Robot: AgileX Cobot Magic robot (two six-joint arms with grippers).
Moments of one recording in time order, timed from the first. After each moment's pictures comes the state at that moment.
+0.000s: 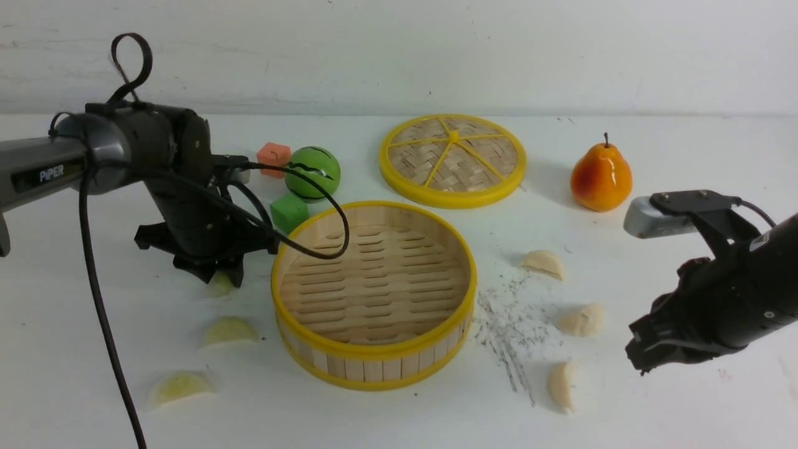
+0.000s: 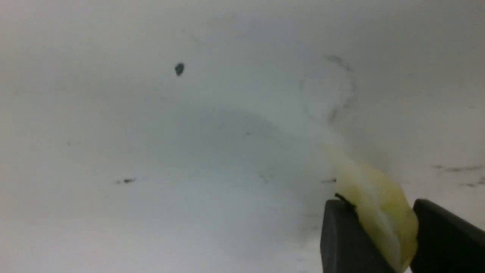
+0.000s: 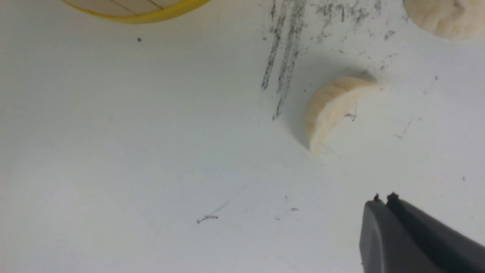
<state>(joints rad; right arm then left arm) 0.14 1.47 -0.97 0.50 0.84 -0.44 -0.16 2.09 -1.64 0.02 0.88 -0.16</state>
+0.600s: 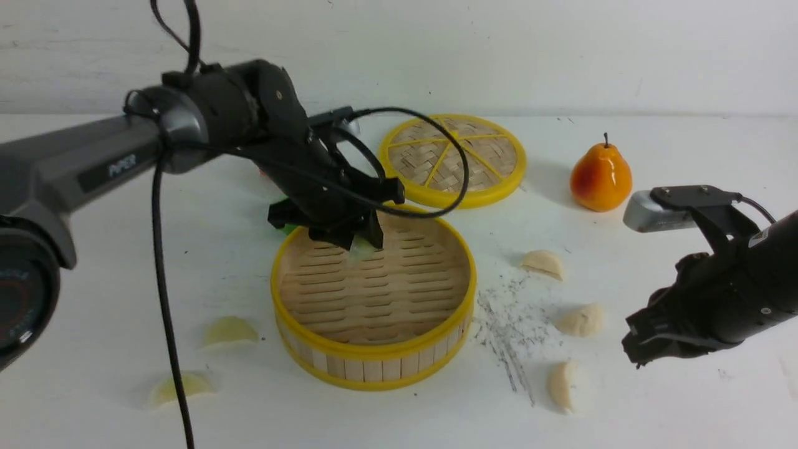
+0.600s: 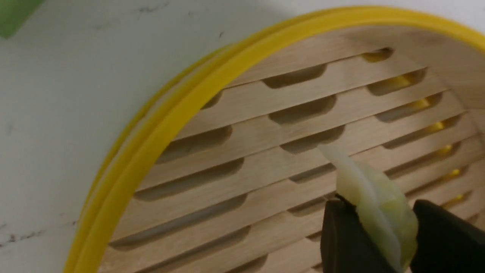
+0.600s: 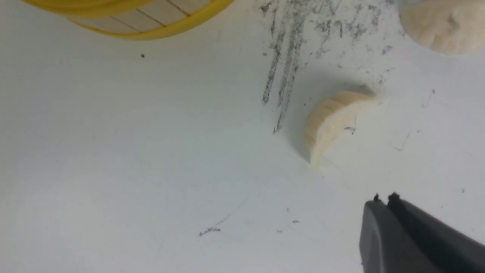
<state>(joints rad) 0.14 1.47 -0.97 0.52 0.82 -0.44 -0.35 2.15 -1.78 -0.35 0.84 -0.13</state>
